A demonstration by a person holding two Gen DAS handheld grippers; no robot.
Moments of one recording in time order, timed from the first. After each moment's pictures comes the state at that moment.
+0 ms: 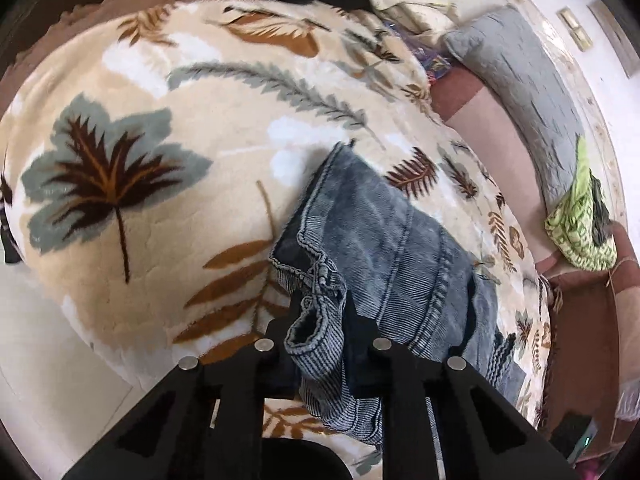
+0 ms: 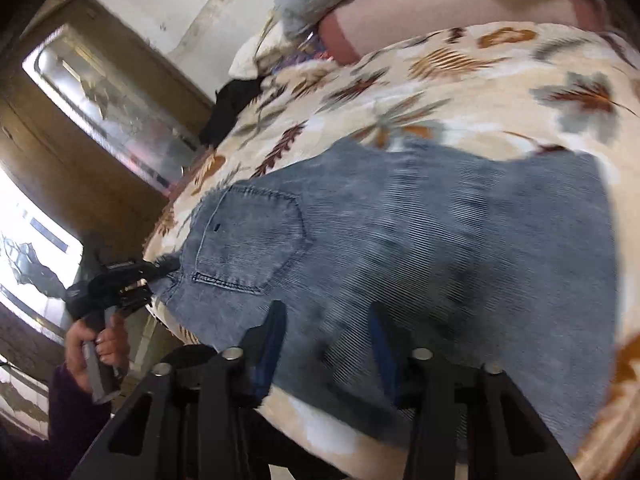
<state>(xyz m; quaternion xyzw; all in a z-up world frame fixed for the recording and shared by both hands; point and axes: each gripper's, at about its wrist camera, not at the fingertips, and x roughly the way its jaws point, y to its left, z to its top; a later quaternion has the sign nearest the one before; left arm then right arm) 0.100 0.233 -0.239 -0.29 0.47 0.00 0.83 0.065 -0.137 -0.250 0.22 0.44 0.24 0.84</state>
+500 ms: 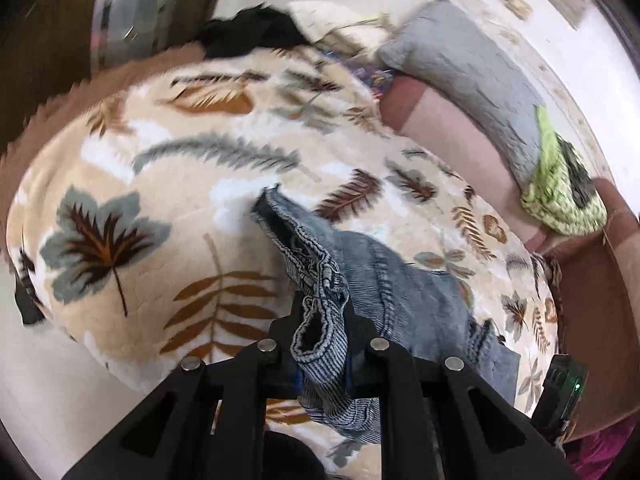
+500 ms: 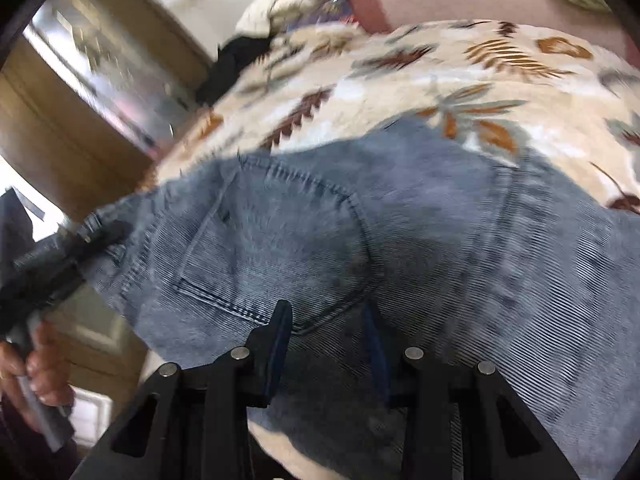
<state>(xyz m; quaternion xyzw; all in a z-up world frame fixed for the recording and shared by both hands) 0.084 0.185 -0.171 -0.20 0.42 -0.03 0.88 0.086 -0.111 -0.249 0.20 0.46 0.24 0.83</state>
